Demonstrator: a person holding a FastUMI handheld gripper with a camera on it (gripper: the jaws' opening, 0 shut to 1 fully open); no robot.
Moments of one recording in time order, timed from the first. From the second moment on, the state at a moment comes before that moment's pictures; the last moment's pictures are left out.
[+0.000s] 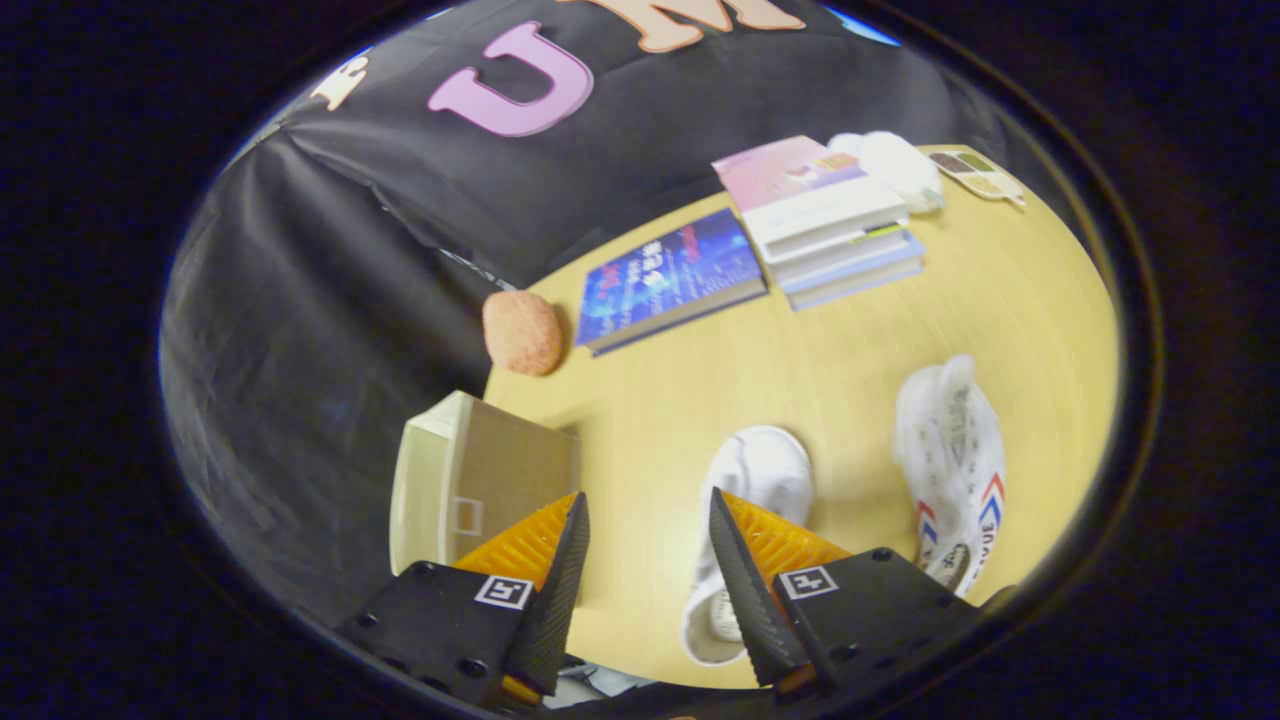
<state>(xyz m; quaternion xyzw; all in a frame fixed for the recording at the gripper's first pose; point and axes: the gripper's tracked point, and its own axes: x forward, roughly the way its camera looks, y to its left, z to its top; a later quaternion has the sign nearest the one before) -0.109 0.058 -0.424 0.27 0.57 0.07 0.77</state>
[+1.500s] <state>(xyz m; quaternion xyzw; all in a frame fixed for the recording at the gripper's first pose) -0.181 0.057 -0.513 0.24 0.67 0.05 0.70</state>
